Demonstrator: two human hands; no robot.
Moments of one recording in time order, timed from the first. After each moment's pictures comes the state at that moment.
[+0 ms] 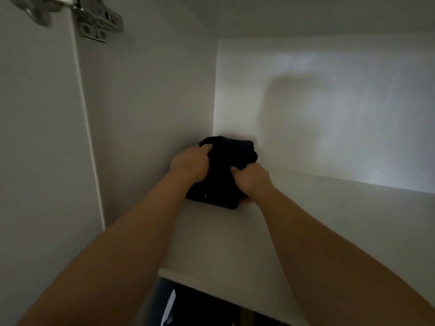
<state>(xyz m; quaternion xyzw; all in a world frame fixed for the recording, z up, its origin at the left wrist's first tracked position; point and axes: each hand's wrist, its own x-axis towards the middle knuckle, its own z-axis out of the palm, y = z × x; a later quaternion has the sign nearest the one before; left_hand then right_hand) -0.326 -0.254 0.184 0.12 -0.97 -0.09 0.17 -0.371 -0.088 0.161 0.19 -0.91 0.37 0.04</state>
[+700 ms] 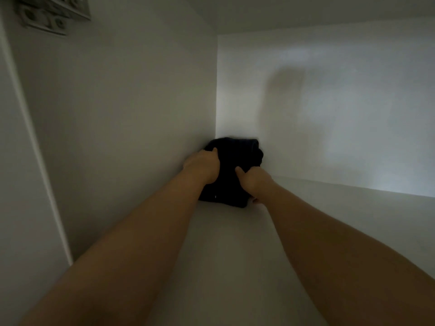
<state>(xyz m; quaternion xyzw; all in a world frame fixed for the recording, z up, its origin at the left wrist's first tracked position) -0.410 -0.265 0.196 0.14 -0.99 0.04 0.09 -0.447 -0.123 0.167 0.16 -0.92 0.36 -0.01</state>
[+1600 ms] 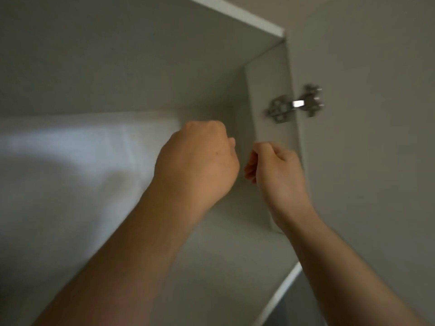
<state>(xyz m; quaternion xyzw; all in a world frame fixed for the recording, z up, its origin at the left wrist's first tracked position) -0.215 0.148 0.337 -0.39 -0.79 -0.19 0.44 -0.174 0.265 0.279 -0.10 -0.65 0.51 0.56</state>
